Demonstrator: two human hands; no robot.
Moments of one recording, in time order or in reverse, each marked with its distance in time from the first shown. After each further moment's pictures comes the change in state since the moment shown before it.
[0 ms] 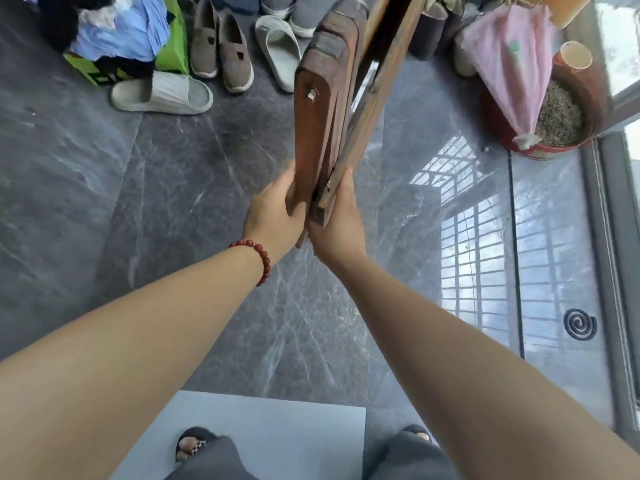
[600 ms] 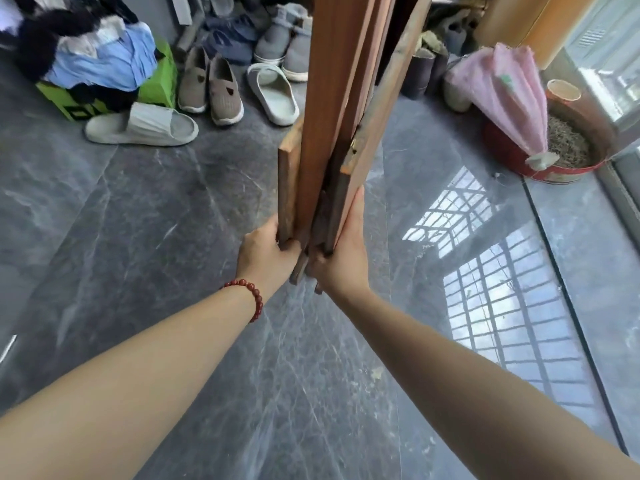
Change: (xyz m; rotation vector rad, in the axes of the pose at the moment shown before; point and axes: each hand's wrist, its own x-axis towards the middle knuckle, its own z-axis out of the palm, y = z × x) left_hand 0.026 -0.120 0.109 -0.028 0.124 -0.021; right_hand 0.037 0.124 0.077 0.154 0.143 -0.115
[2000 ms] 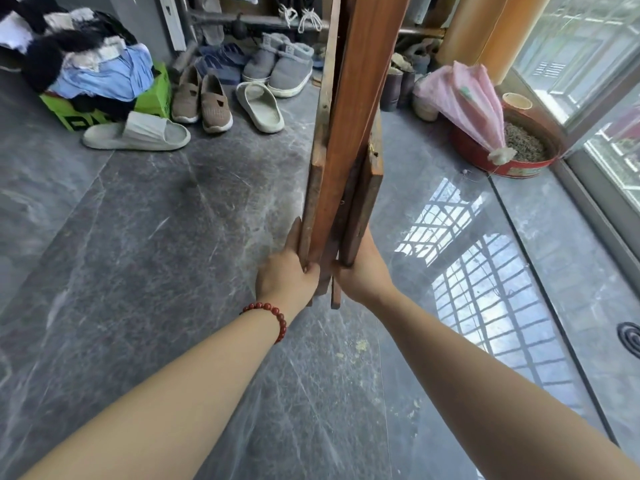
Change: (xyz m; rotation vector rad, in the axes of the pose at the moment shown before) left_hand -0.093 0.003 0.042 0.290 -0.048 0.002; right_hand -0.070 0.036 -0.063 -0.081 -0.151 -0.101
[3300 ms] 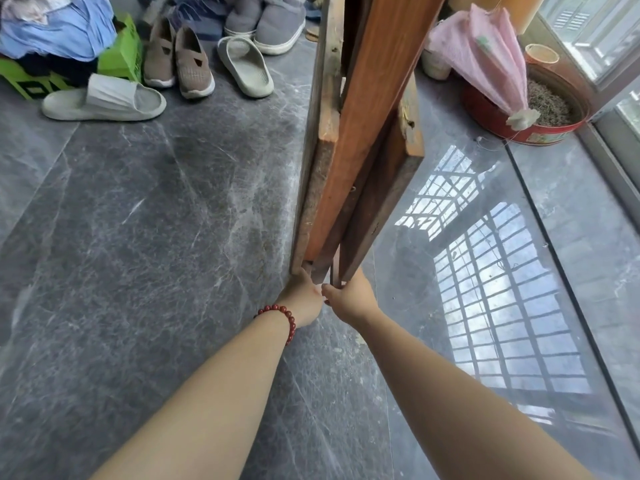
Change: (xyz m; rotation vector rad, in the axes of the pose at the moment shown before) left_hand 0.019 -0.016 0.086 -0.249 -0.538 -0.284; right_hand -0.002 0.093 0.052 0.032 -0.101 0.475
